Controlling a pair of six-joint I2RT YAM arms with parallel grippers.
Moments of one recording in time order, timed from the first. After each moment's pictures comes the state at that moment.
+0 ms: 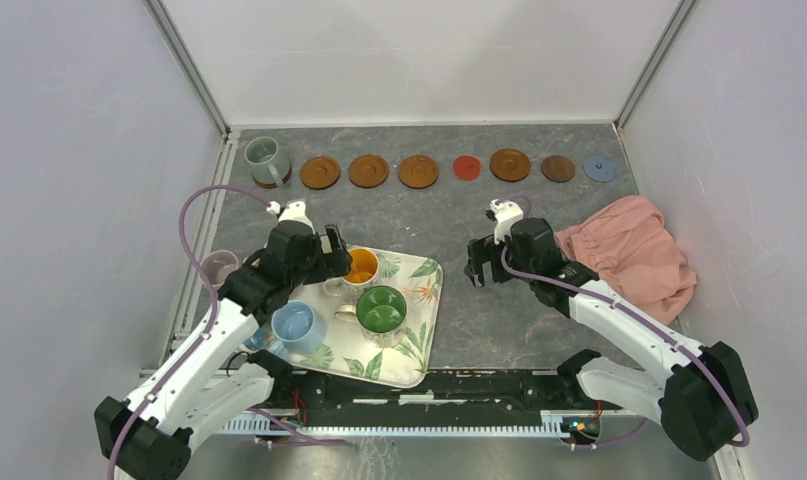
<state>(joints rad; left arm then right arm) -0.46 0.87 0.75 -0.60 -0.20 -0.55 0.54 1.06 0.61 -0.20 -0.06 0.16</state>
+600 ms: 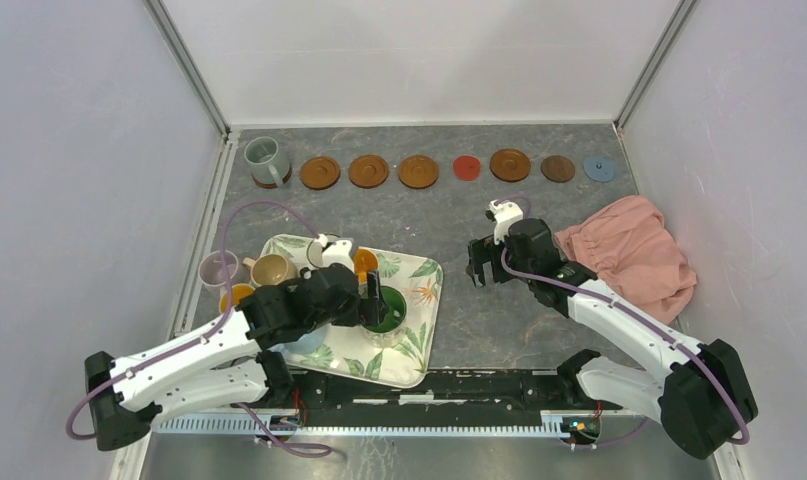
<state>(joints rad) -1.00 0.82 0.73 -0.74 -0.29 -0.83 0.55 1.07 0.61 -0.20 -0.01 0.15</state>
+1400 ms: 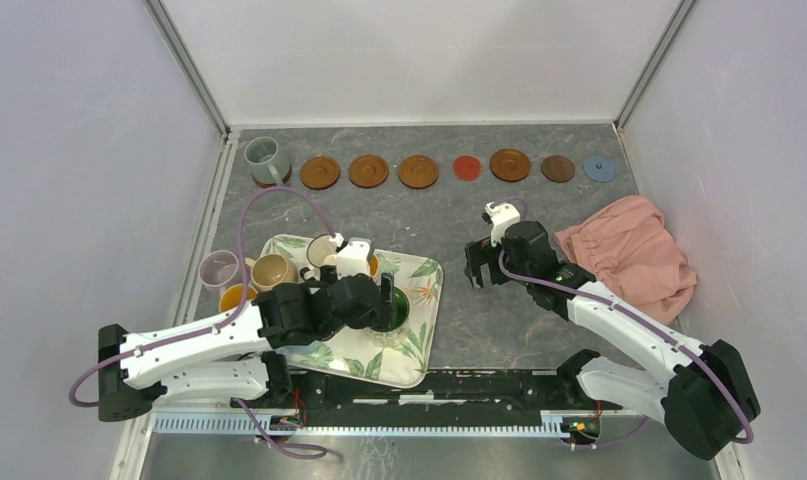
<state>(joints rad) -1.21 0.95 0.86 -0.82 -0.51 -0.87 0.59 1.06 0.61 -0.20 0.04 0.15</state>
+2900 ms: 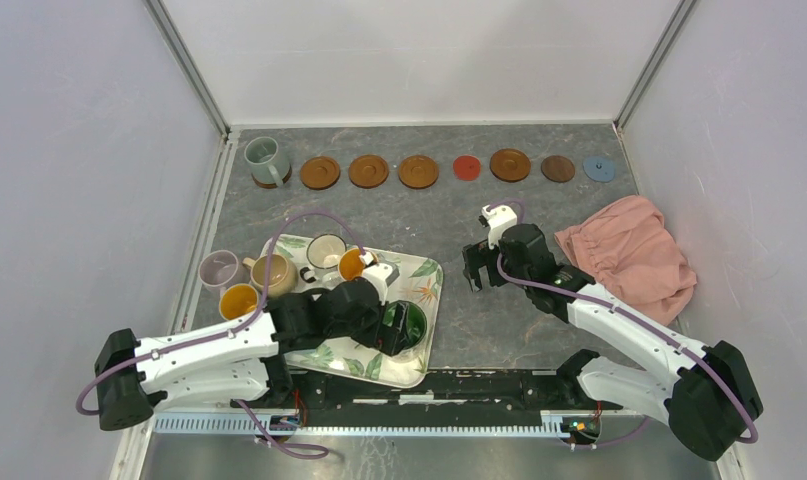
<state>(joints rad) -1.13 0.93 0.63 -0.52 -0.07 -0.66 0.63 1.05 0.61 -0.21 0.08 0.14</state>
